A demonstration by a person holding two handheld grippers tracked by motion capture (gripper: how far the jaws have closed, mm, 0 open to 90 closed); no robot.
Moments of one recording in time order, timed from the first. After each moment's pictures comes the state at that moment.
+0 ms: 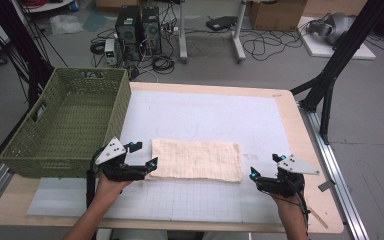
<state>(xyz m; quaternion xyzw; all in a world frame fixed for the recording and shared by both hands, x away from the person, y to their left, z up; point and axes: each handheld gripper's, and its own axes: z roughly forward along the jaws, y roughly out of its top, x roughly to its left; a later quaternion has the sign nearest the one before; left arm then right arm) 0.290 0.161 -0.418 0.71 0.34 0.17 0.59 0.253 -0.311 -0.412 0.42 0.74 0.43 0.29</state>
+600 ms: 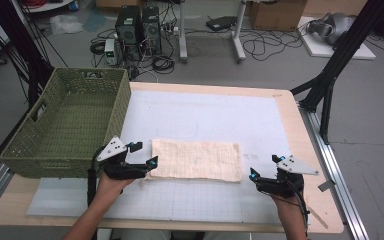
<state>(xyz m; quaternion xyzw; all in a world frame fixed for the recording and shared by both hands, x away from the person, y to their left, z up) 0.296 0.158 -0.421 0.71 0.36 0.16 0.58 0.253 -0.311 -0.414 0.43 0.74 0.43 0.28</state>
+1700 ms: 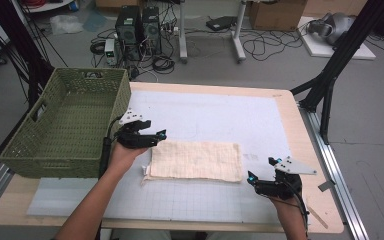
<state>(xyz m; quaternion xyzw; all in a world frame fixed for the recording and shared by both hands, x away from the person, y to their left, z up) 0.375 0.133 -0.397 0.74 0.41 0.17 0.51 0.252 -0.309 -0.418 0.42 0.75 0.43 0.25</state>
